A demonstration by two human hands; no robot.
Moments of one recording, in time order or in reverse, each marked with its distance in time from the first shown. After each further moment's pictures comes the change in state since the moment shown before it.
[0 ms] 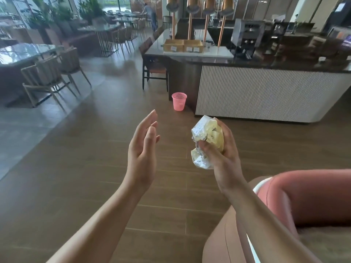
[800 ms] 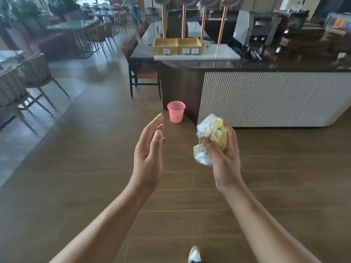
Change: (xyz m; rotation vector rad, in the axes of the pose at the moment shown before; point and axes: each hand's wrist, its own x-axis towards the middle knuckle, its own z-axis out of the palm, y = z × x) left_hand 0.441 -0.238 -0.001 -0.005 -0.123 -0.050; right_hand 0.447 0.172 0.123 0.026 0.202 0.001
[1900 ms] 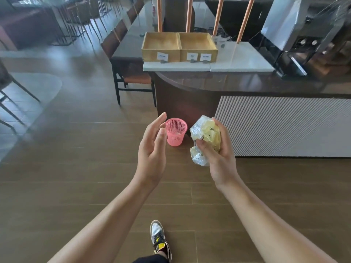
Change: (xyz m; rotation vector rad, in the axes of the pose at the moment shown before) left_hand 0.600 -0.331 0.090 0.080 0.017 -0.095; right_hand 0.635 0.228 0.110 -0.085 -0.085 0.140
